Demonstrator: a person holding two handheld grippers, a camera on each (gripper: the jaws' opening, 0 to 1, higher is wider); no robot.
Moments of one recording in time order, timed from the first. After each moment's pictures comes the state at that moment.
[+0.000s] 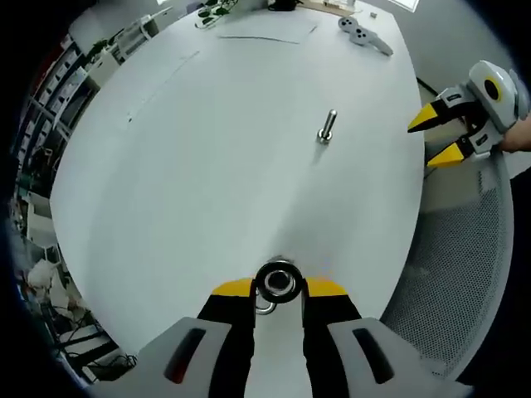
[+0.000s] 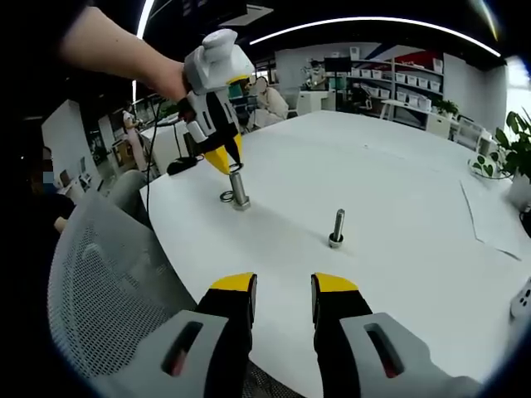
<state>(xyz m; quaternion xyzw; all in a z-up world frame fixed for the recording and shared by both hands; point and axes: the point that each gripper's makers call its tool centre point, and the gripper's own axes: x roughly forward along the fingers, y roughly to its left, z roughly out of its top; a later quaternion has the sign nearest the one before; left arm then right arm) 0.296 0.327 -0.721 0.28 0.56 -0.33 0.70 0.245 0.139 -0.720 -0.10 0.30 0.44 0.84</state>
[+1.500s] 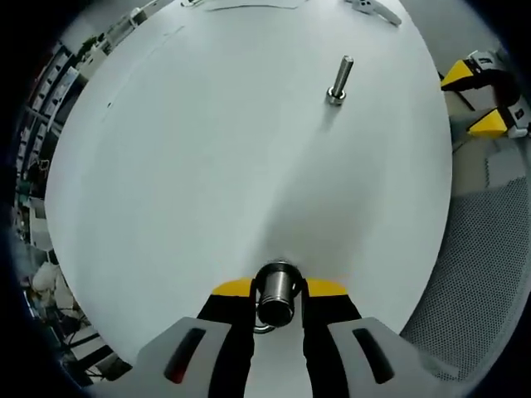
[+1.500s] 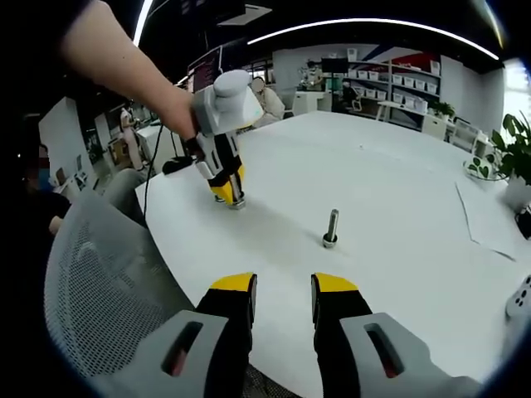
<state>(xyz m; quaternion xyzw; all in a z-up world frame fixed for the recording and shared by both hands) 0.296 0.331 -0.782 0.31 0.59 -0.32 0.68 0.248 0.135 -0.720 -0.11 0.29 0.43 0.85</state>
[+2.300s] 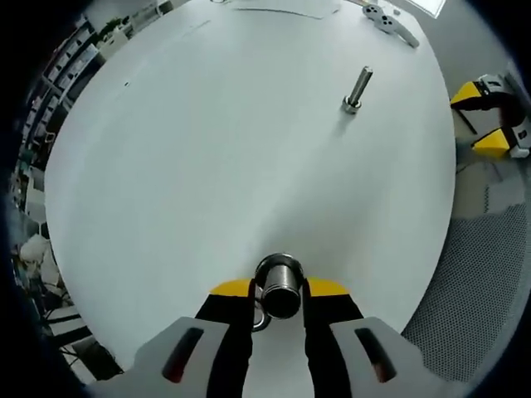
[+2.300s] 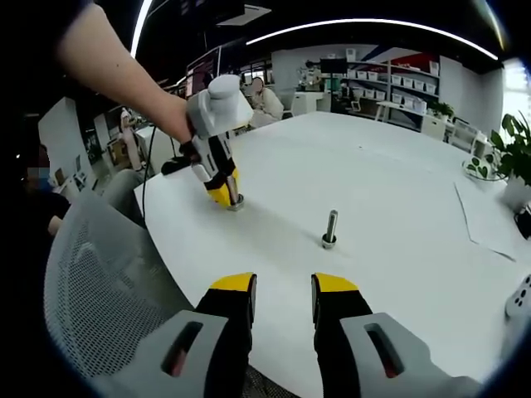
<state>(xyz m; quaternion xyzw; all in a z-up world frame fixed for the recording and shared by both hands) 0.292 0.337 -0.782 0.25 0.59 -0.29 0.71 0.248 0.135 -0.719 -0.11 0.29 0.43 0.85</state>
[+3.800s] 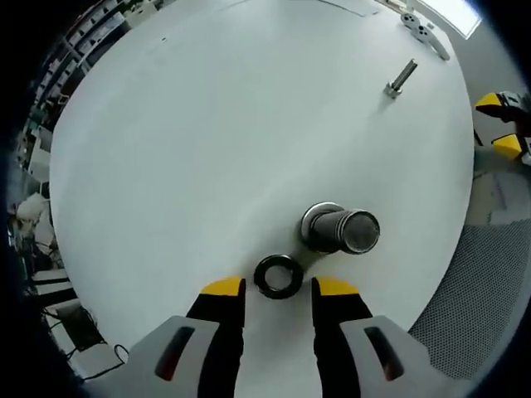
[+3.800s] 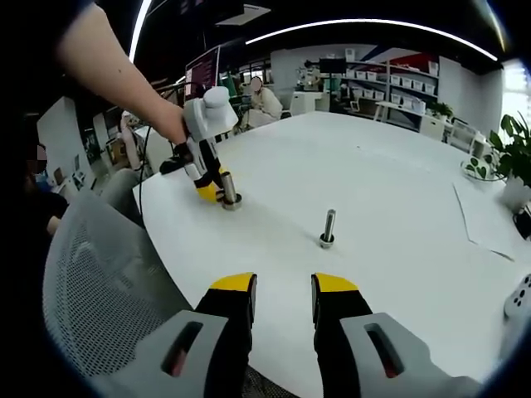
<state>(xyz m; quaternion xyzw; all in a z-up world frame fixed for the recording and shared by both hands) 0.281 0.383 -0.796 0.22 0.62 -0.24 0.71 0.249 0.134 -0.721 -0.11 0.29 0.42 0.85</state>
